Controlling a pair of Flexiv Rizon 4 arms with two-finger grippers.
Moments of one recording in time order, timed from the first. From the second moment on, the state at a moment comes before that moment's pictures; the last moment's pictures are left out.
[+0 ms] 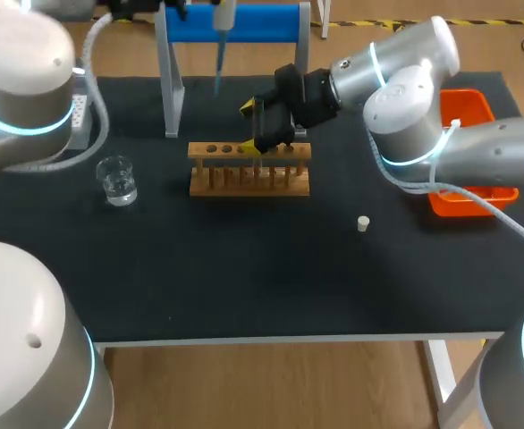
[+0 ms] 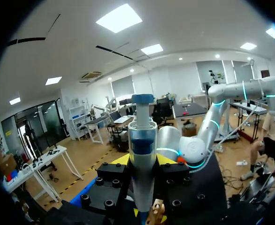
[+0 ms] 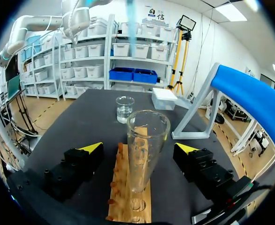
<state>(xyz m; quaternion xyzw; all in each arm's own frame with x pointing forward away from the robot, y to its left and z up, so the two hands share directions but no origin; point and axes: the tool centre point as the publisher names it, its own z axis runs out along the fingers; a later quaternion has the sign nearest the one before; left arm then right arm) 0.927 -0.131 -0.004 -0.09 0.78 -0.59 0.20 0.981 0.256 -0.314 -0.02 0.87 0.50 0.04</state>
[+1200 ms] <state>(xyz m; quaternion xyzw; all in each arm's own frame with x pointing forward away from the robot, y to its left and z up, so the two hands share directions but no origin) 0.825 -0.149 -0.104 -0.04 0.76 -0.64 0.10 0.981 0.256 -0.314 -0.02 0.87 0.50 0.04</state>
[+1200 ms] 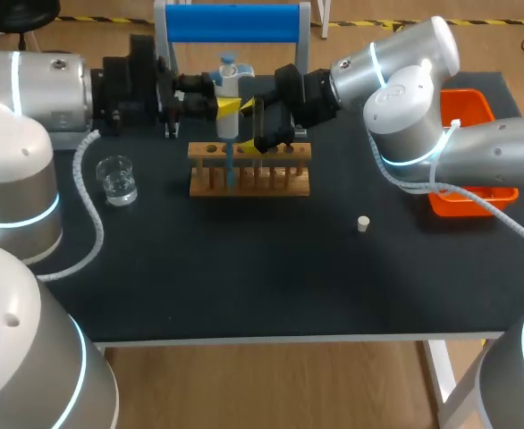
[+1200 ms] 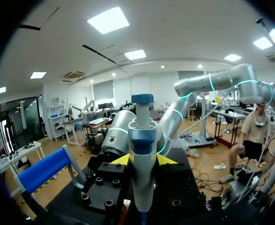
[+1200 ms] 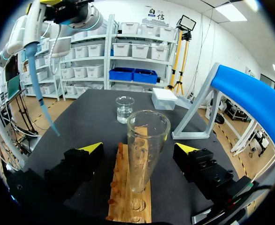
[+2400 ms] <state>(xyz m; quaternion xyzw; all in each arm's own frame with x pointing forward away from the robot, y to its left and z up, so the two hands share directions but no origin) 0.823 -0.180 -0.110 -0.03 0.78 -0.62 0.08 0.981 0.256 -0.314 -0.02 0.87 0.50 0.04</state>
